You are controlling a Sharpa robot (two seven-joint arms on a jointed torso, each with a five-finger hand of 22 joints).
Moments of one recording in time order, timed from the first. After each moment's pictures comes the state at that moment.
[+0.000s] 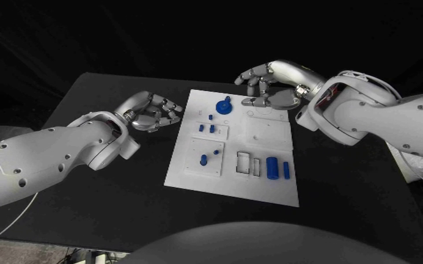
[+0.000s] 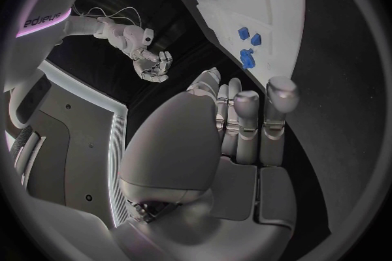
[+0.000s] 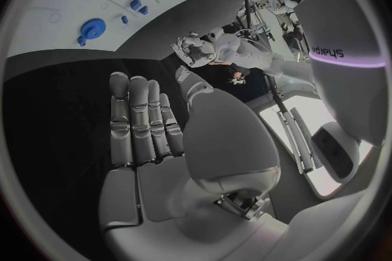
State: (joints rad) left arm 1.22 -0.83 -0.22 1.45 -0.72 -0.30 0.29; left_hand 1.54 -0.07 0.09 0.29 0.32 0.95 0.11 0.11 0.07 0.84 0.06 0.70 0.38 1.27 0.00 1.18 0.83 0.10 1.30 0.11 0.95 1.31; right arm 1.39 -1.13 -0.22 1.86 -1.19 -0.44 0.07; right_hand 1.36 -0.06 0.21 0.12 0.20 0.78 0.10 0.16 0.42 0.89 0.07 0.73 0.57 0.97 0.03 1.08 0.62 0.18 0.95 0.15 0.60 1.27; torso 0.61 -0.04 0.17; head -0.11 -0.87
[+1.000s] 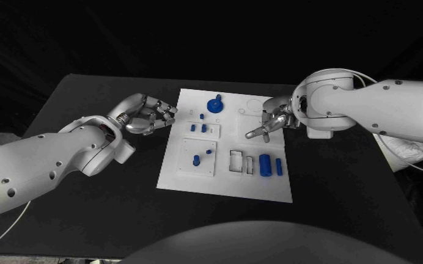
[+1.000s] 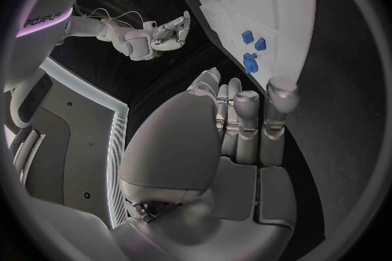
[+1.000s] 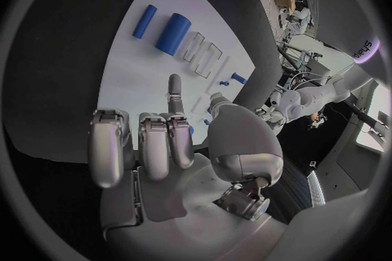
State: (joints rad) left arm 1.22 -0.82 -0.22 1.46 -0.72 -0.30 0.29; left_hand 1.54 -0.07 0.09 0.29 0.32 0.96 0.11 0.11 0.07 0.84 0.06 0.70 0.38 1.27 0.00 1.18 0.83 0.10 1.30 0.11 0.95 1.31; right arm 1.41 -1.02 -0.23 1.77 -1.11 0.29 -0.61; right_hand 0.83 0.00 0.03 0.29 0.06 1.15 0.04 0.23 0.49 1.46 -0.03 1.57 1.31 1.46 -0.09 1.57 1.31 0.04 1.47 0.02 1.44 1.31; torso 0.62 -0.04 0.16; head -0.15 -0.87
